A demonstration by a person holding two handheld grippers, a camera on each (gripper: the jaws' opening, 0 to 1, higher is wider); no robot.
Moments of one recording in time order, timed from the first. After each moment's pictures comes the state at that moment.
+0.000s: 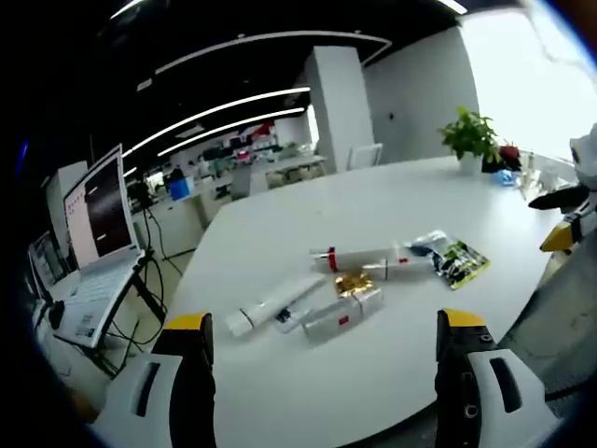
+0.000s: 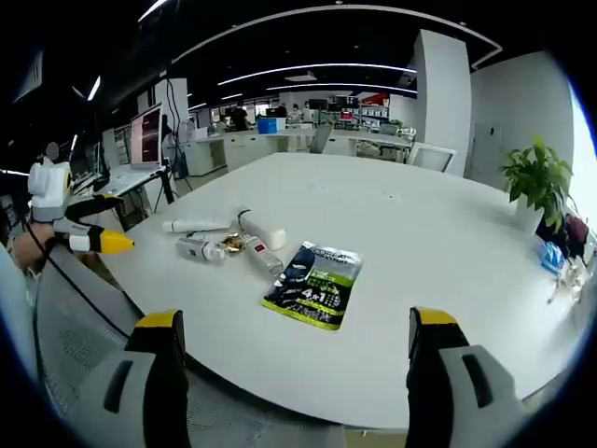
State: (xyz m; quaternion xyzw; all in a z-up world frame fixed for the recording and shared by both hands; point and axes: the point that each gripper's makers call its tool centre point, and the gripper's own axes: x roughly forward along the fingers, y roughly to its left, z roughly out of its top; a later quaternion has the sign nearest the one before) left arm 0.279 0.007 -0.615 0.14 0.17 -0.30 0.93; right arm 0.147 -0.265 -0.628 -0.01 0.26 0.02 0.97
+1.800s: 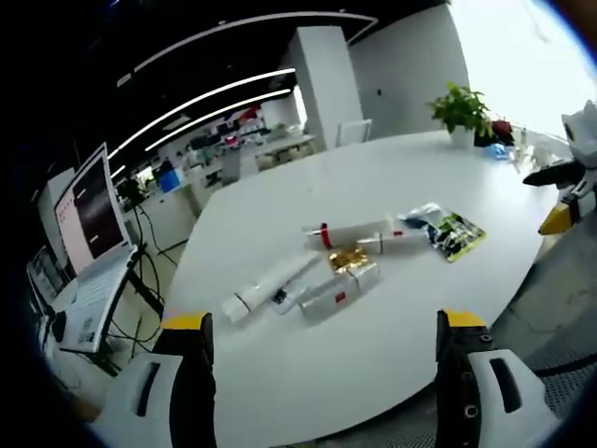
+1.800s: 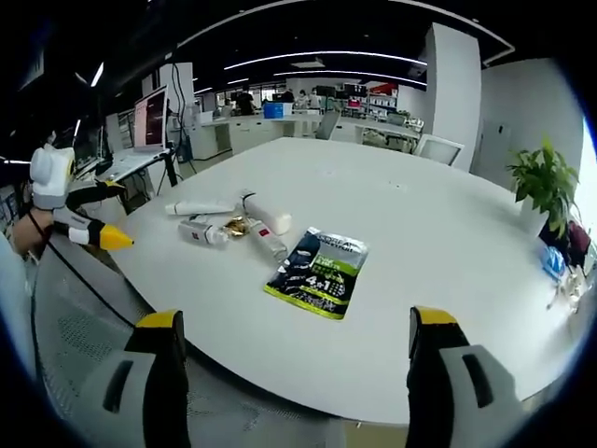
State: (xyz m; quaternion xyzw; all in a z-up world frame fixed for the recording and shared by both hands) left arm 0.272 0.010 -0.635 0.17 0.22 -0.32 0.91; right arm 0.145 -0.260 -0.638 -0.03 0.29 0.03 0.95
